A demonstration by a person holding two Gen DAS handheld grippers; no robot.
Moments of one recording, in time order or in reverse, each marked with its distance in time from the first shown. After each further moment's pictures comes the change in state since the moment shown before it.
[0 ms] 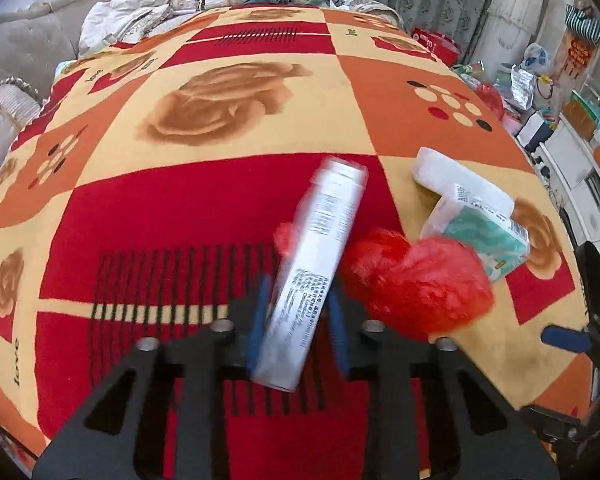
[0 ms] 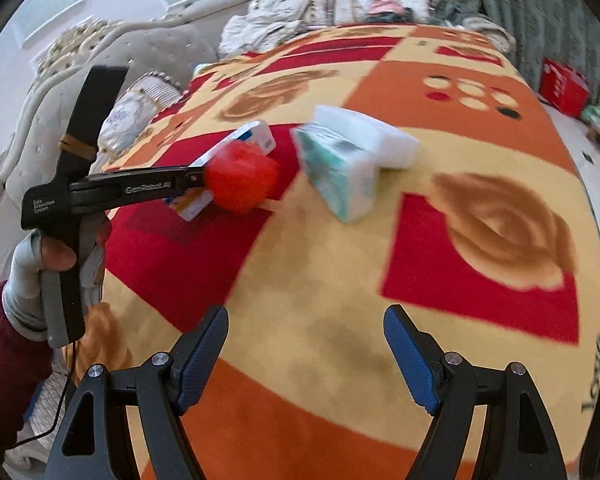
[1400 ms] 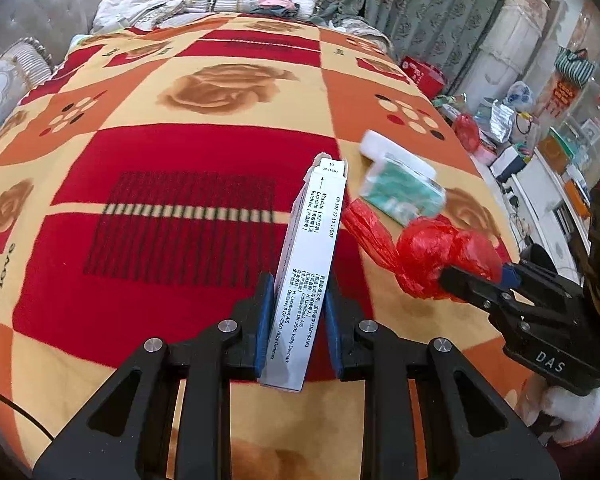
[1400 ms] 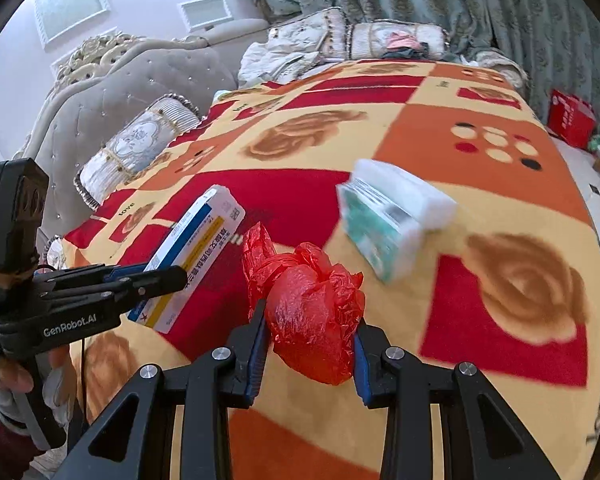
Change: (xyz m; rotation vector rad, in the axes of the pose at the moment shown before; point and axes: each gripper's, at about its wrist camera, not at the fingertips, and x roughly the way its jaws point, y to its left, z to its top) left arm -0.069 -0.015 -0.066 -0.109 -0.058 -0.121; right arm -0.010 0.022 0.011 -0.028 -0.123 0.016
